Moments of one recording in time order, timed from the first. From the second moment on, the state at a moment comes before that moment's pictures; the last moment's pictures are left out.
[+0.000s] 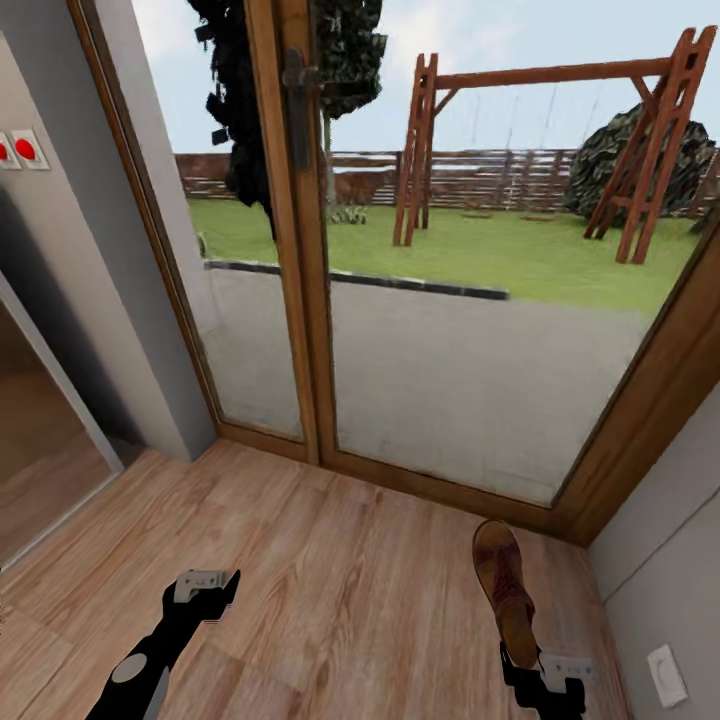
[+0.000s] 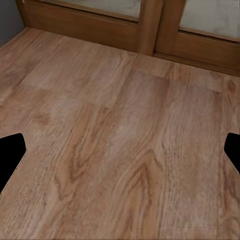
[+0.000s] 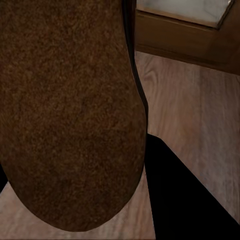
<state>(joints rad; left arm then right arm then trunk) -0.34 0.01 0.37 -0.73 -0.19 -0.21 -0.29 -0.26 -0.04 -0.33 -0.42 0.22 -0.53 0.04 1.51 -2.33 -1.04</state>
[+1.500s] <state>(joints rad) -0.30 0.01 0.43 -0.63 -0.14 -0.36 -0.21 -0.26 -0.04 -0.33 -0.42 0.22 -0.53 0.04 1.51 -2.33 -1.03</state>
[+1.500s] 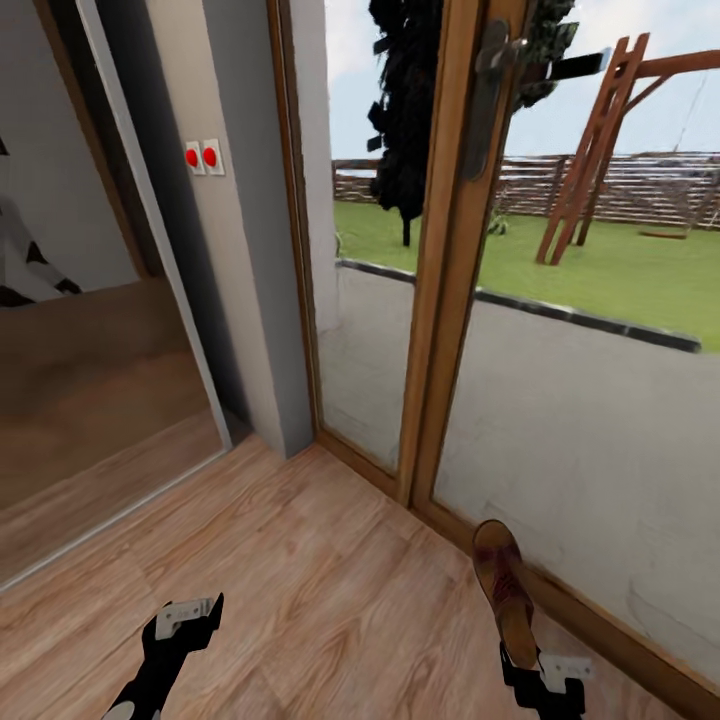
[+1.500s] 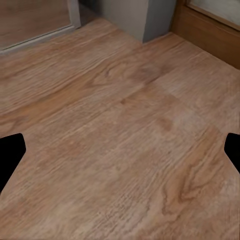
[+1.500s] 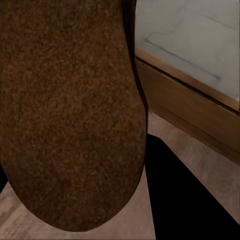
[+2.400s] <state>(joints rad) -0.30 0.01 0.43 -0.56 -0.14 -0.43 -0.21 -0.26 -0.04 -0.33 -0.42 0.22 -0.53 0.04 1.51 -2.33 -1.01</state>
